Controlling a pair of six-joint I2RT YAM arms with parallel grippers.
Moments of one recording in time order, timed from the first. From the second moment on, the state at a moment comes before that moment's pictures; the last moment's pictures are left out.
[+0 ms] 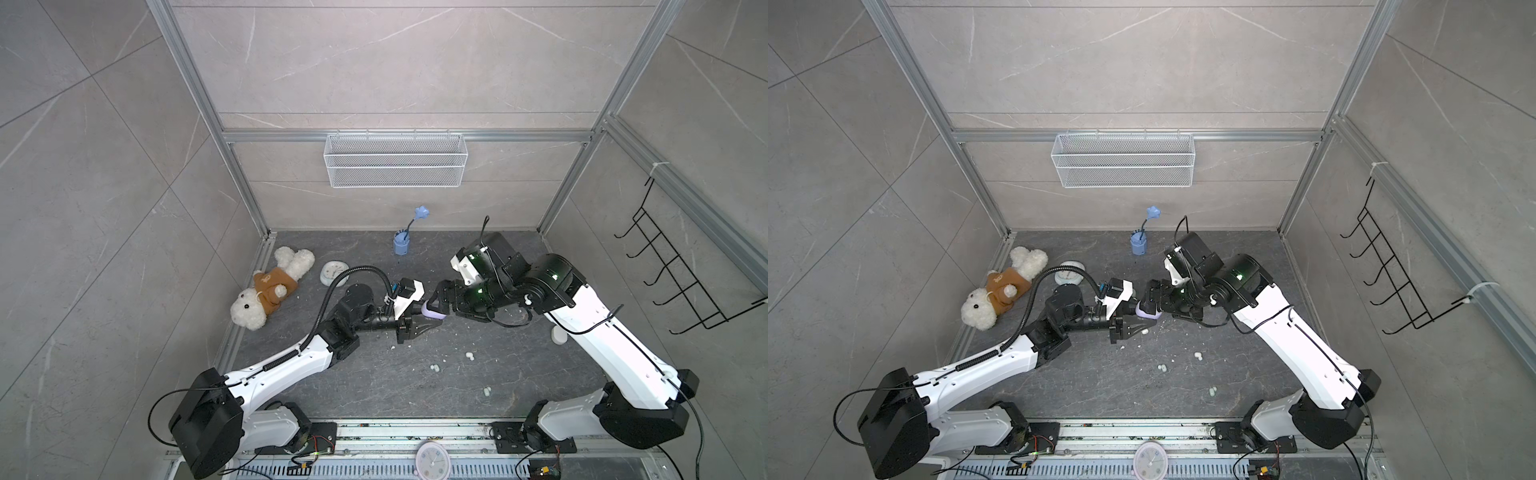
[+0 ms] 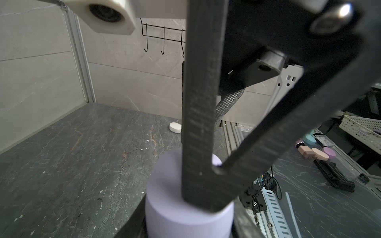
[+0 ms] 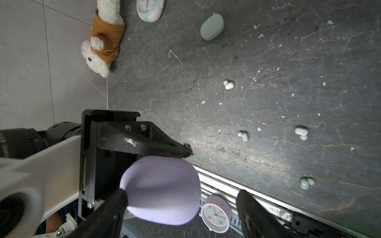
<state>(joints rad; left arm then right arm) -0.81 1.24 0.77 0.39 0.72 -0.05 0.77 1.42 1.77 -1.34 -0.20 0.77</state>
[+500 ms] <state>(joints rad) -0.82 1.24 0.80 0.29 0.71 0.01 0.78 1.42 1.67 -1.25 -0.26 0.79</state>
